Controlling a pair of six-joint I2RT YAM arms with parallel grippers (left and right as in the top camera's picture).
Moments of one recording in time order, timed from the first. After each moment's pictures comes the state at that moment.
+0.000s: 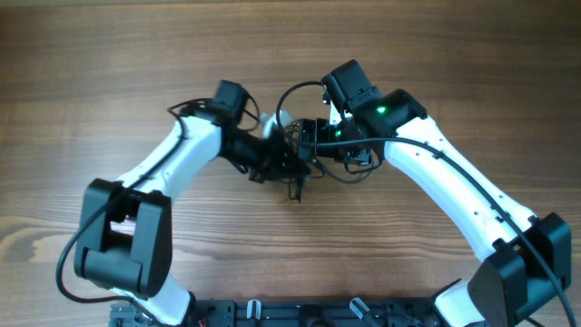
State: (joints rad) left arm -0.29 1.79 1.16 -0.87 1.21 -0.28; right arm 0.55 1.67 1.40 -0.96 -0.24 0.58
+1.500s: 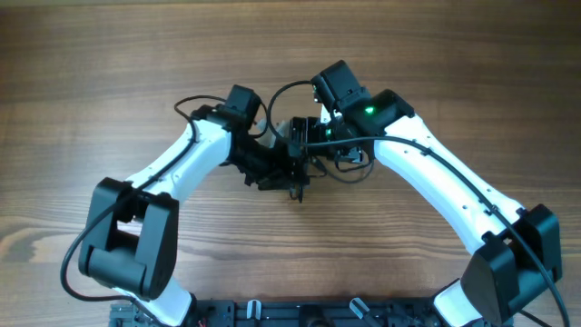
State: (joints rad) left arm -0.35 1.79 1.15 -0.87 0.88 -0.29; right arm 0.58 1.71 1.42 -0.92 -0.23 0.61
